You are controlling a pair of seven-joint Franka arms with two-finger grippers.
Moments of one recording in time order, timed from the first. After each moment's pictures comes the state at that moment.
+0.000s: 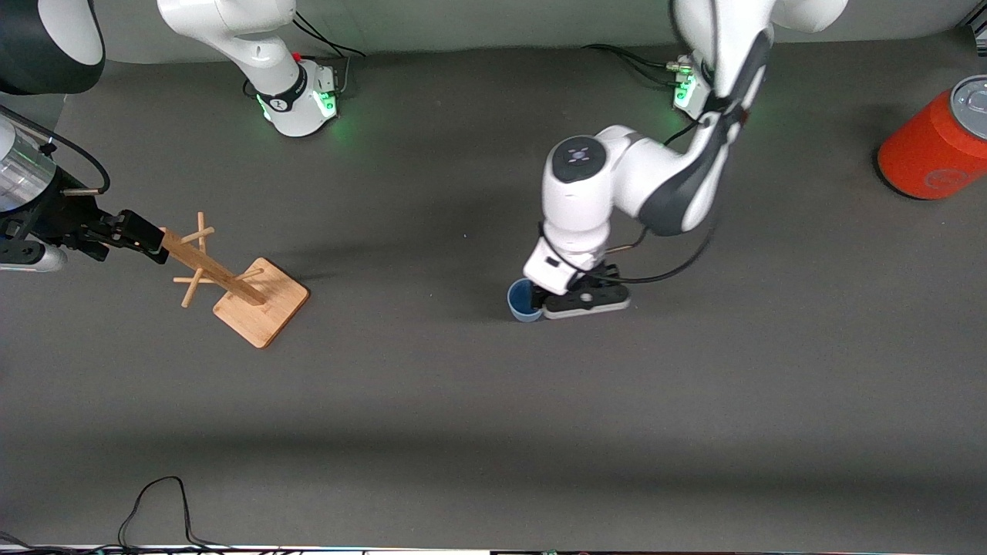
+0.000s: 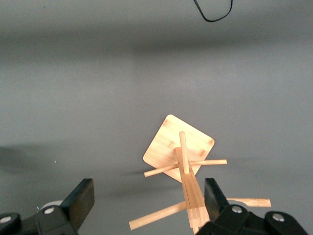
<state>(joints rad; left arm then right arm) -0.63 0.38 0.03 -1.69 0.21 2.23 -0.84 0.08 -0.05 -0.06 -1.76 0.00 1.80 0.11</state>
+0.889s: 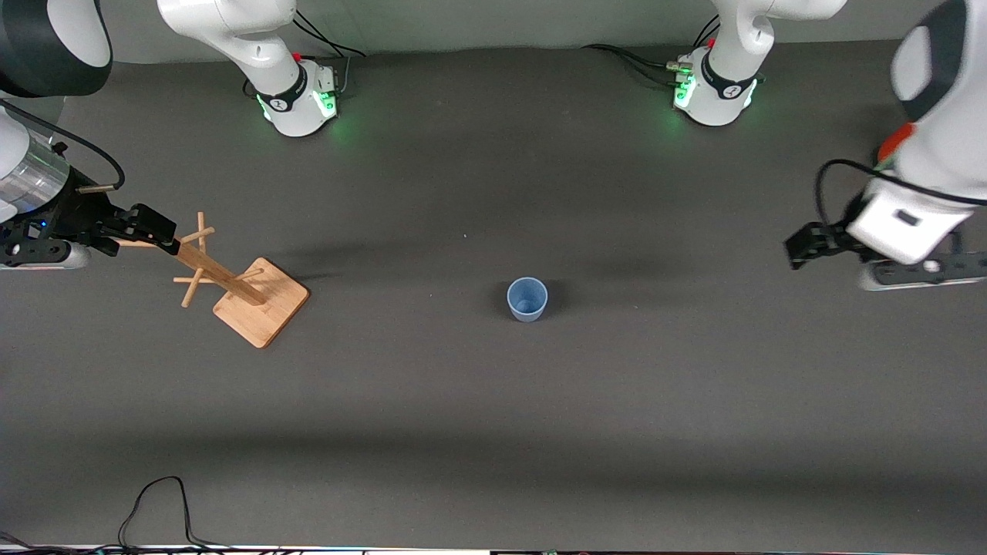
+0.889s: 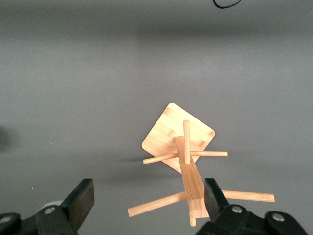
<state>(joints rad) -0.24 0.04 0.15 -1.69 0.05 1.76 -0.19 0.08 -0.04 -0.05 -1.76 0.00 1.76 0.06</state>
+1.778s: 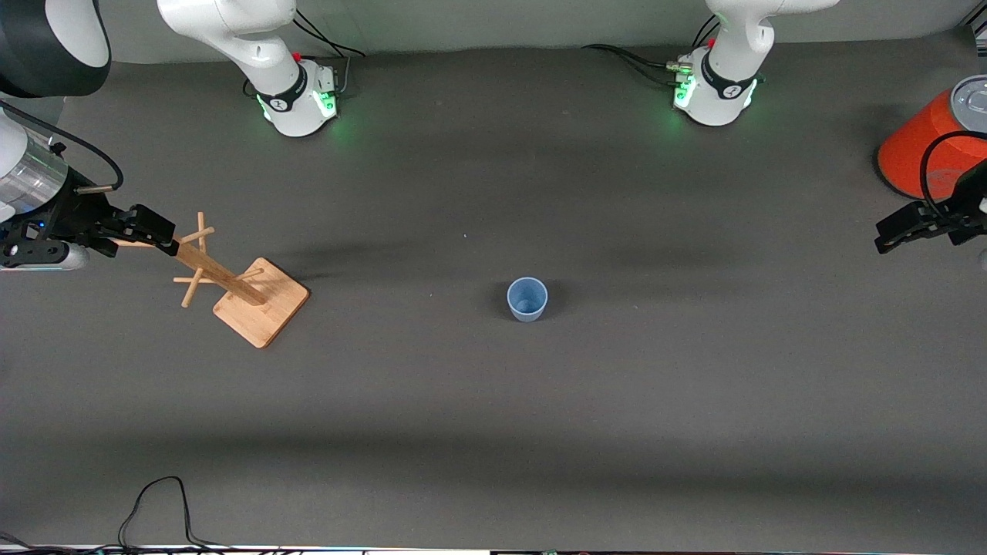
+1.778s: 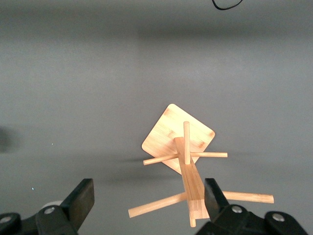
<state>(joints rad) 0.01 0.04 0.03 -1.60 0.04 1.66 -0.07 0.08 -0.04 -0.05 -1.75 0.00 1.76 0.06</state>
